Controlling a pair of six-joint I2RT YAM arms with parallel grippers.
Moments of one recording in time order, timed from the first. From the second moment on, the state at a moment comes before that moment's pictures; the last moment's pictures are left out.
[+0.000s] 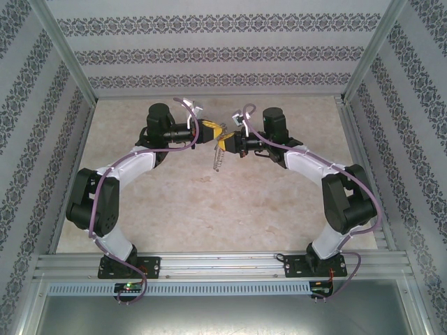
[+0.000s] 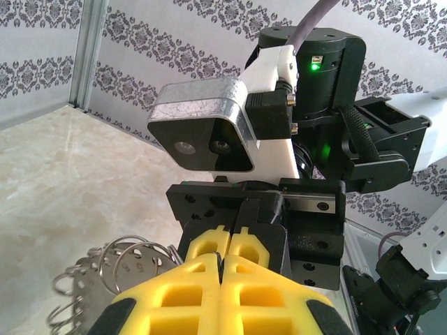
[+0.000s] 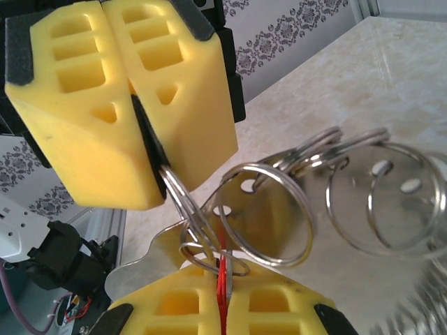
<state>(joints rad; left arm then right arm) -0.30 1.67 1.11 0.48 1.05 -0.29 0.38 1.69 1.09 0.22 -1.04 0.24</state>
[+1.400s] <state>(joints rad) -0.31 1.67 1.09 0.65 1.04 -0.38 0.31 1.53 0.93 0.56 -0.91 0.68</state>
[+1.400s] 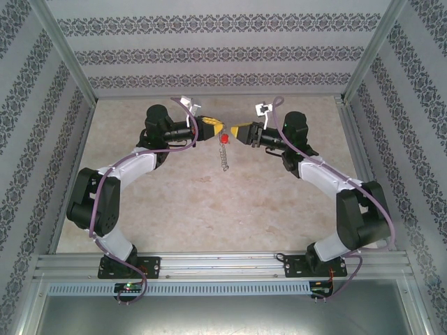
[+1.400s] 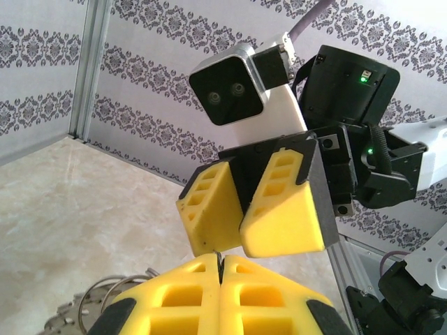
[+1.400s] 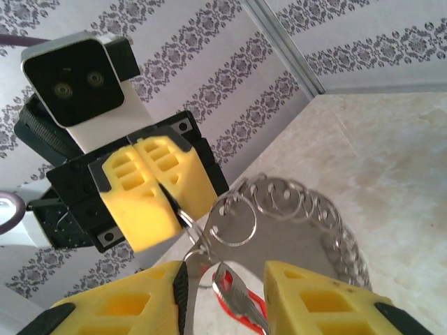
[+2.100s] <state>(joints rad) -0.31 1.67 1.09 0.65 1.04 -0.40 0.35 1.57 0.97 0.68 -0.92 0.76</state>
